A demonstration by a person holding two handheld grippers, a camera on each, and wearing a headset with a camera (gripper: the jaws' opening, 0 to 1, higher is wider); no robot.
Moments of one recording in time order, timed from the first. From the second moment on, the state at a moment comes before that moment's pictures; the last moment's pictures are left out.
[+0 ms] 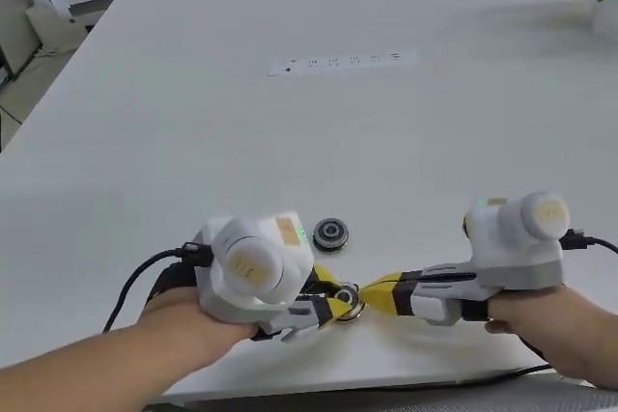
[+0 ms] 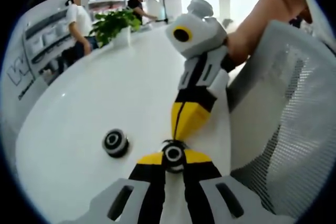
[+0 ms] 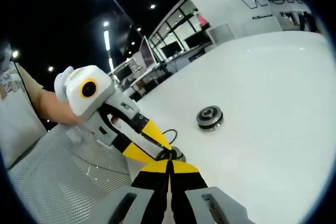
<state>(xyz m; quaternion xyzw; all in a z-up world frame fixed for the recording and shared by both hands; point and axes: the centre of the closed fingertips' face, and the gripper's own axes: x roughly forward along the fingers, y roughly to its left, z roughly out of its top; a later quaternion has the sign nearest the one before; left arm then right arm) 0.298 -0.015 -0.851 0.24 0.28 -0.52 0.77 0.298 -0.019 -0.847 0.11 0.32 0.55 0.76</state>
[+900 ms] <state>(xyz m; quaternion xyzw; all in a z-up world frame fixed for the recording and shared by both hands) 0.294 -0.019 -0.851 0.24 0.28 -0.53 0.77 0.291 -0.014 -0.843 0.14 0.32 0.57 0.74</state>
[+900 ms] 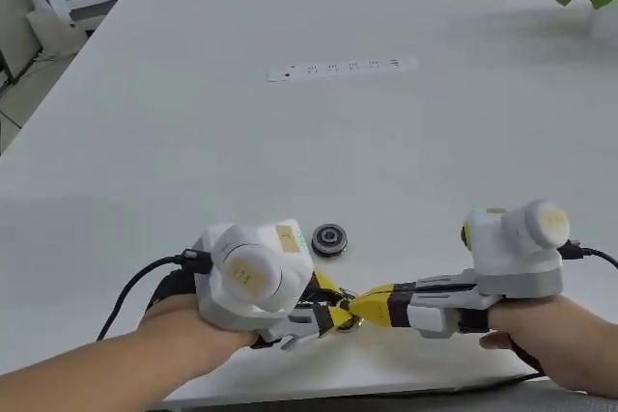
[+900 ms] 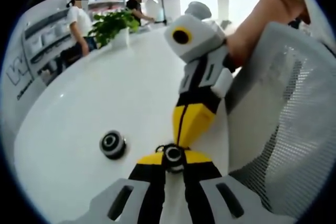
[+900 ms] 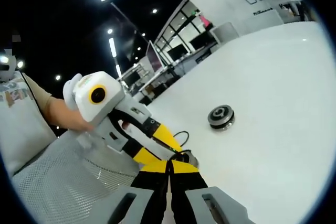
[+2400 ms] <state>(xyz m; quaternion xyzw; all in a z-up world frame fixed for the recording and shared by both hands) 0.290 0.043 -0.805 0.18 0.29 -0.50 0.80 0.313 0.013 -0.812 0.12 0.30 0.59 0.74</state>
